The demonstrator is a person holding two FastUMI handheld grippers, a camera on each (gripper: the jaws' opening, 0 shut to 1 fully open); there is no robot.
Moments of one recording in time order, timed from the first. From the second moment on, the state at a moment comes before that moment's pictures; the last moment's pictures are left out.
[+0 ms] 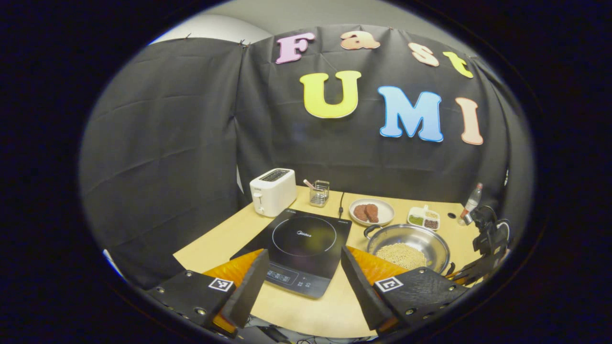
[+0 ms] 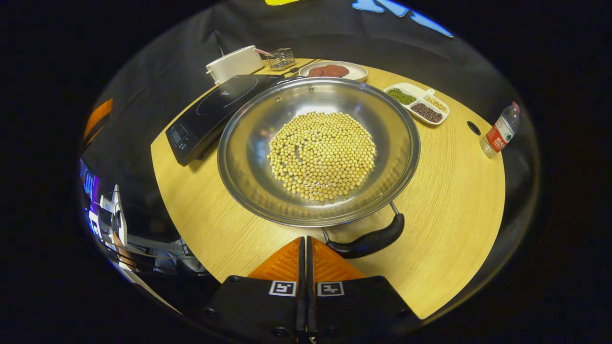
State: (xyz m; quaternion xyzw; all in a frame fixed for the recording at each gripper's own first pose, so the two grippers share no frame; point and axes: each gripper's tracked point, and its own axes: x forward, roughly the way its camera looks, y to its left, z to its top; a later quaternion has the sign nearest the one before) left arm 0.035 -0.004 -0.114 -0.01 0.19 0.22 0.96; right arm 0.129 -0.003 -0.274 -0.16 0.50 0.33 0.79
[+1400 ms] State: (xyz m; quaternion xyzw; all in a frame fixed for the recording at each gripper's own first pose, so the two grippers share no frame) left arm 0.048 -0.085 -0.136 0.00 0.22 0.25 0.94; right arm 0.211 -0.068 -0.269 -0.10 0.48 0.25 0.84
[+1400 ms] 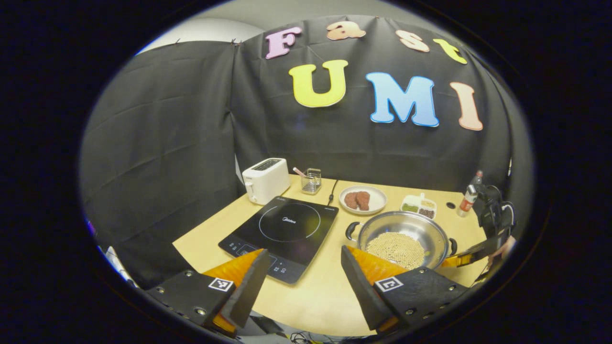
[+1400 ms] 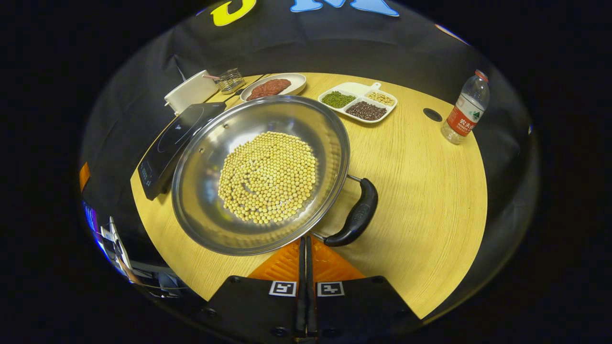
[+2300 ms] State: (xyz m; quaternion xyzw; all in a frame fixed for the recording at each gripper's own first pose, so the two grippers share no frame) left arm 0.089 -0.083 -0.168 -0.06 0.24 0.14 0.96; right arm 0.223 -0.098 -0.239 -0.09 0.42 0.16 0.89
